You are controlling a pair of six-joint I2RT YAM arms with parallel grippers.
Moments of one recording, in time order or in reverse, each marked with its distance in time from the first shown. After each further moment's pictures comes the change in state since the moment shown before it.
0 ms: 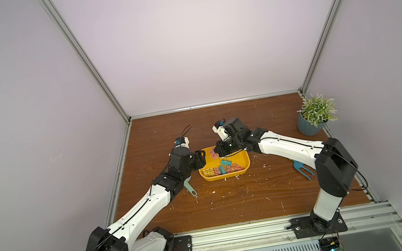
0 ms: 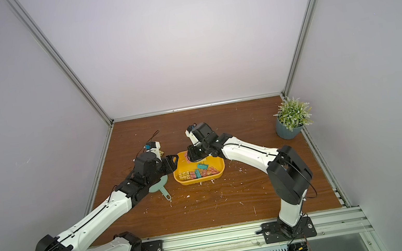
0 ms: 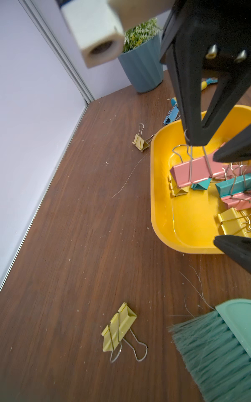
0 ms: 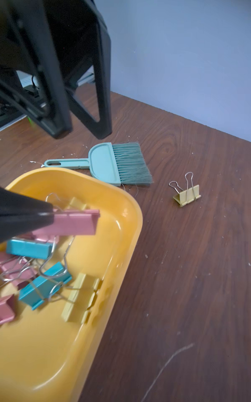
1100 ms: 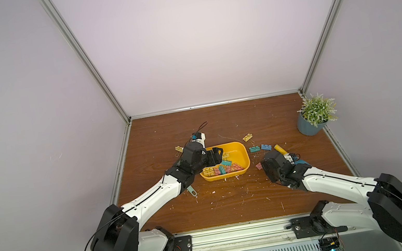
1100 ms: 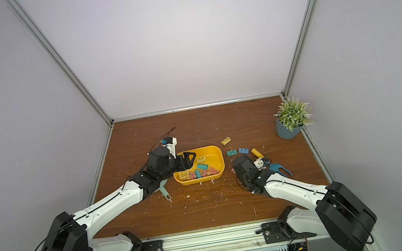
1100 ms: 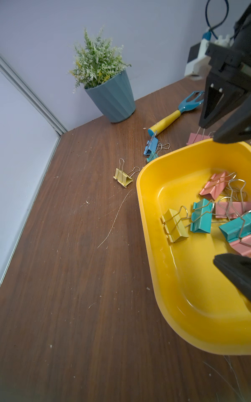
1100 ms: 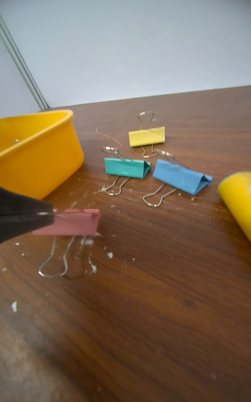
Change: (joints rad) left arm -0.107 0.175 0.094 0.084 0.071 0.016; right arm -0.059 -0.460 -0.776 0.173 0.550 1.290
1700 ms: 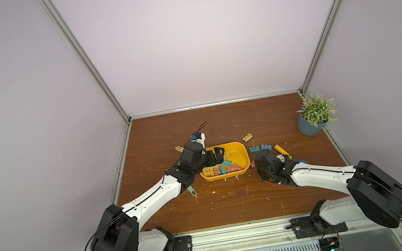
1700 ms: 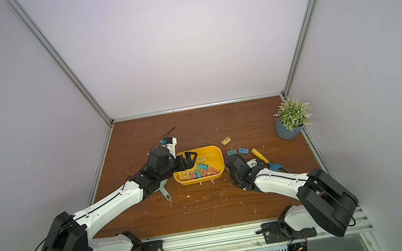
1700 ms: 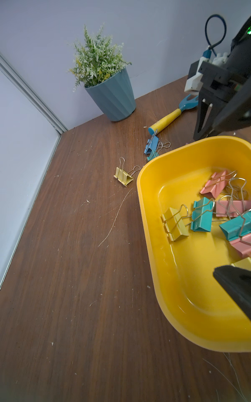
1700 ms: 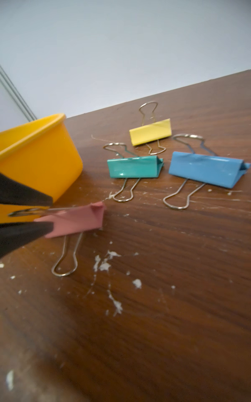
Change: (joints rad) left arm 0.002 0.000 0.000 -0.001 -0.003 0.001; right arm 0.045 0.134 0.072 0.072 -0.009 0.097
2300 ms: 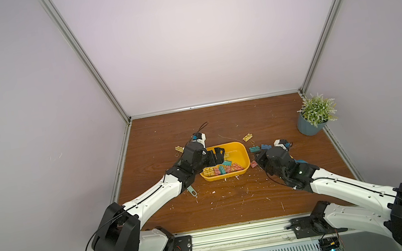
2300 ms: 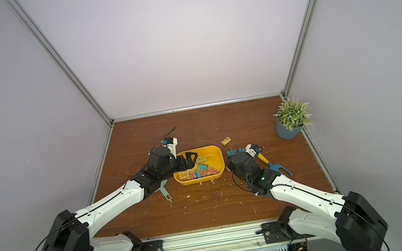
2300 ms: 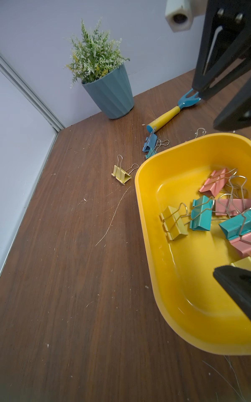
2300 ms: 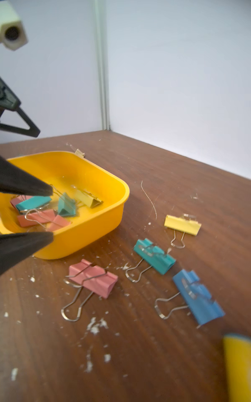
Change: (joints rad) left arm 0.005 0.021 0.000 0.004 0.018 0.002; right arm -0.011 -0.269 0.021 0.004 -0.062 -0.657
